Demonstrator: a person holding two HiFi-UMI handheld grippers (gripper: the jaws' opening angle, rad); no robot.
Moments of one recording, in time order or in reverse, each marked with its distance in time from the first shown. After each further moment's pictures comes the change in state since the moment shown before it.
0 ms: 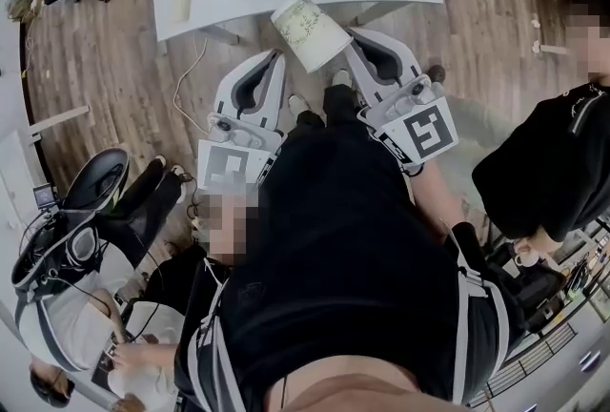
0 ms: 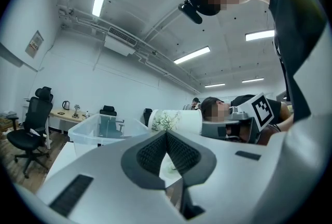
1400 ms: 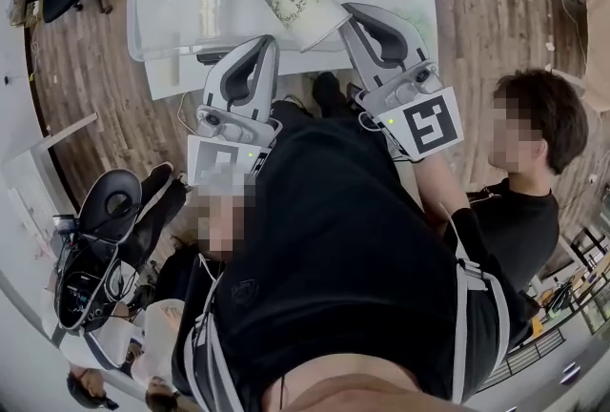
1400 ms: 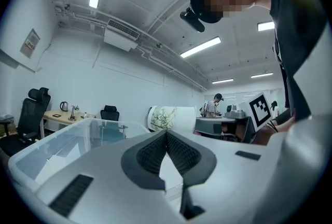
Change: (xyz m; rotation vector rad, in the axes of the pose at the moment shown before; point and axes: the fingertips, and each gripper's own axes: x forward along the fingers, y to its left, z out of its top) left arm 0.270 0.111 0.035 0.006 0.019 0.051; right arm 0.146 -0.265 0.041 -0.034 -0.029 0.002
